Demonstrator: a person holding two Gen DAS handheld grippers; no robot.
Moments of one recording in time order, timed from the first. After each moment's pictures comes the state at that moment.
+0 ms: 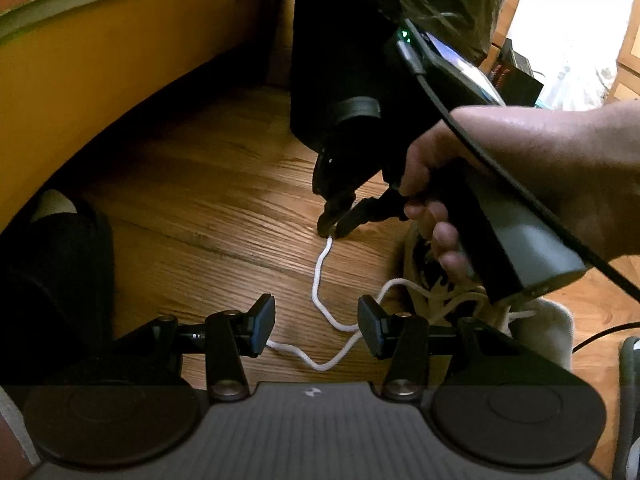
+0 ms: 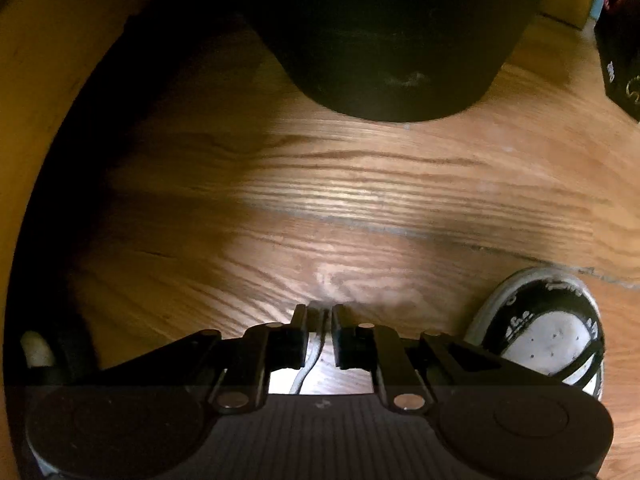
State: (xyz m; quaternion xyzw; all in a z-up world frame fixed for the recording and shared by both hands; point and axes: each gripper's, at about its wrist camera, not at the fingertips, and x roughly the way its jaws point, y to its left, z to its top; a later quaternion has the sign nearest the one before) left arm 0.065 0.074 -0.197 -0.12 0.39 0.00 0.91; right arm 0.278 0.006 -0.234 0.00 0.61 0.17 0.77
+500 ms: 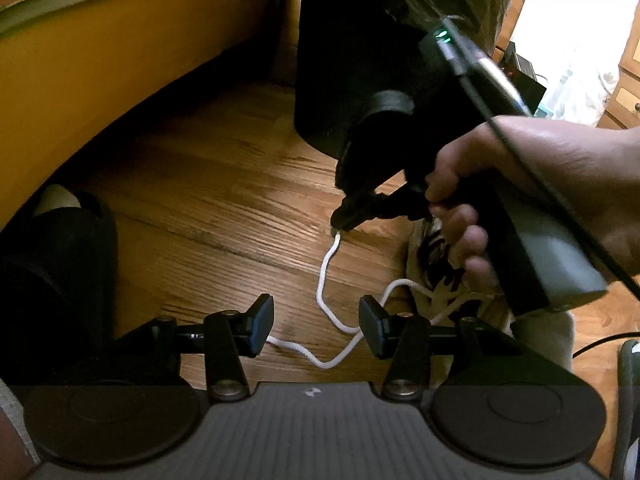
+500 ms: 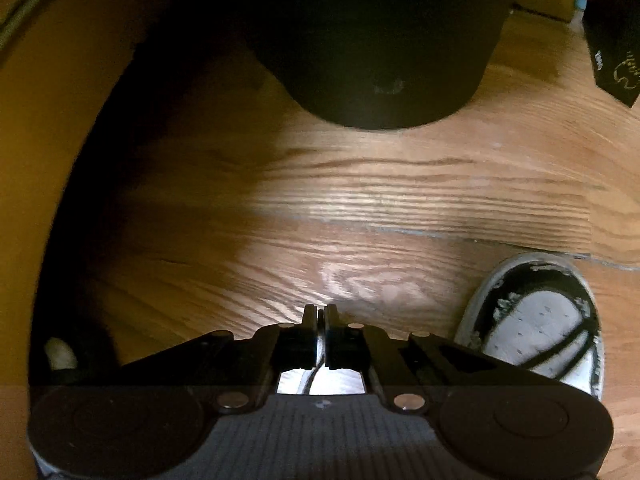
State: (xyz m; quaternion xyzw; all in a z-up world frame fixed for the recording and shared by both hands) left arm 0.063 0.079 -0.195 -0.13 0.39 0.00 0.91; right arm 0.265 -0.019 -0.213 0.05 0.60 0.19 0.78
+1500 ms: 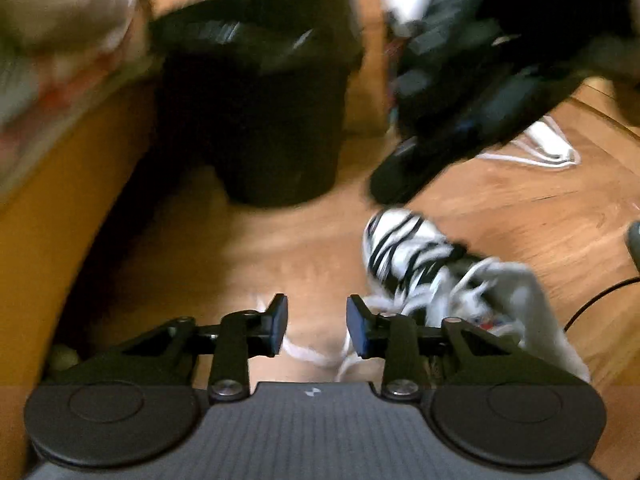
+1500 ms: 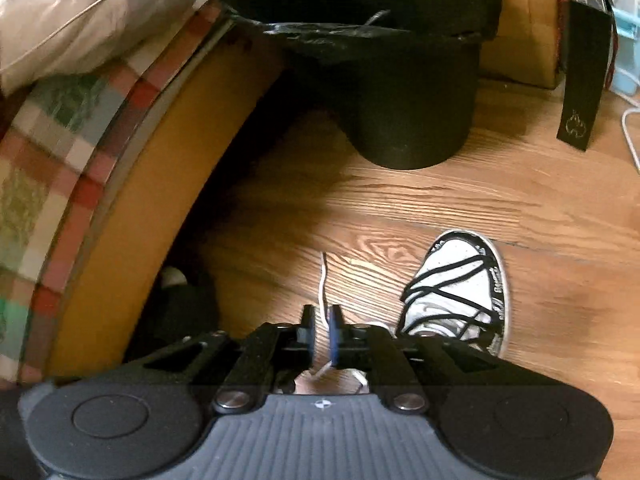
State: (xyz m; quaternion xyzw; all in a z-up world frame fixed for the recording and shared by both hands) left arm 0.069 0.041 -0.169 0.05 0.37 -0.07 0.93; right arm 0.172 -0.092 -0.093 0.05 0.53 0.29 0.80
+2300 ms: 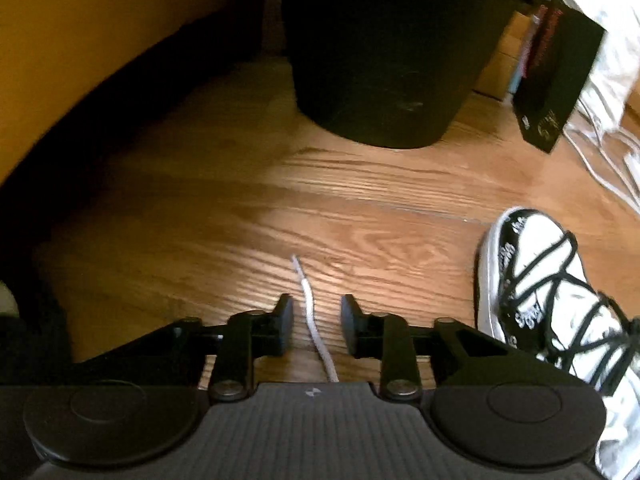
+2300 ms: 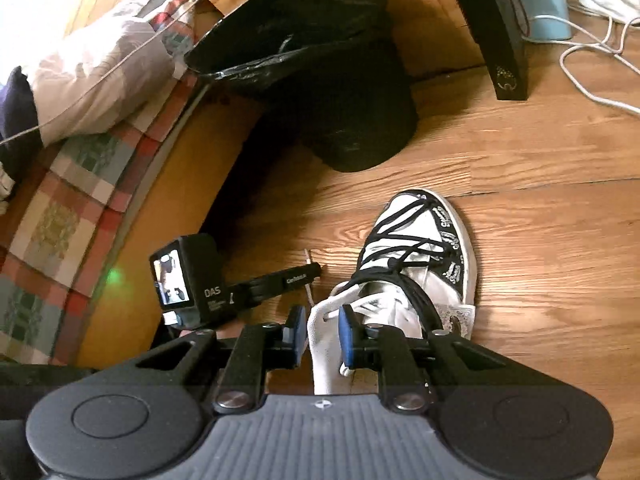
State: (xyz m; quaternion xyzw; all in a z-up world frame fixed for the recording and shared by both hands) left arm 0.170 0.069 -0.251 -0.06 0.45 0.03 0.89; right arm 0.110 -0.191 -0.129 0.18 0.47 0.29 0.82
